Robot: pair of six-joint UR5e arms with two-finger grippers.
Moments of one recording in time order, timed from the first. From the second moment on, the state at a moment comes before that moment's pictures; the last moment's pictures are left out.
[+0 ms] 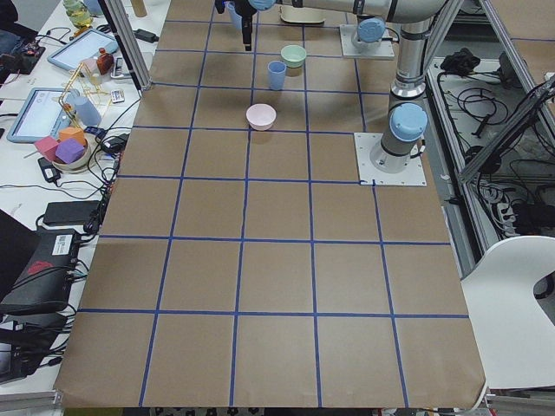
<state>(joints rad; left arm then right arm) -1.63 -1.70 -1.38 -1.58 1.54 -0.14 1.51 -1.30 1.54 -1.79 -1.49 -0.01</state>
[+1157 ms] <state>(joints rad) -1.58 -1.58 -1.53 -1.46 1.57 -0.06 1.88 -1.41 1.68 -1.87 -1.50 0.43</state>
